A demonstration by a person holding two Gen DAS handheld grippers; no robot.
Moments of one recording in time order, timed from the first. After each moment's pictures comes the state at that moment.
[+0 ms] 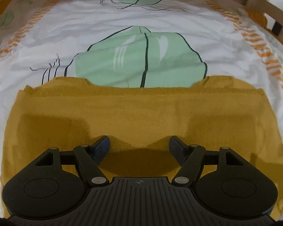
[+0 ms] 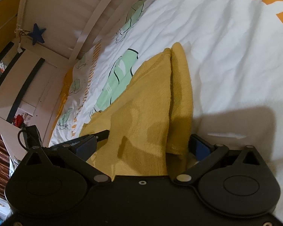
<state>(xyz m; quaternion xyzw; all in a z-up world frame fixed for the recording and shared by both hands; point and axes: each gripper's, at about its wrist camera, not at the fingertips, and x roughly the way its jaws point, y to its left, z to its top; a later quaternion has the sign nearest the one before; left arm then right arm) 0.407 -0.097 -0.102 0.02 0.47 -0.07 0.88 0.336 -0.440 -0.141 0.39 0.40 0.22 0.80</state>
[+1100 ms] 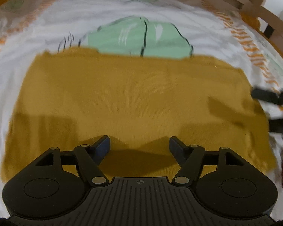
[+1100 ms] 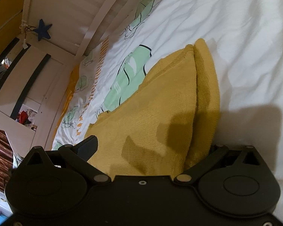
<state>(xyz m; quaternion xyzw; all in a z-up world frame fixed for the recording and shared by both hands) 0.327 -0.075 -0.095 -0.02 0.48 -0.09 0.87 0.357 -0.420 -0.141 0.38 0.39 0.25 0.80</state>
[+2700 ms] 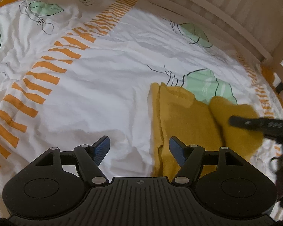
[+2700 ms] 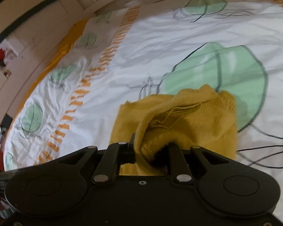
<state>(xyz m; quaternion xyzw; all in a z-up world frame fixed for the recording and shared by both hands) 0.316 0.164 -0.032 -0.15 0.44 -0.04 0.88 0.373 -0.155 -0.044 0.16 0.43 0.21 0.86</state>
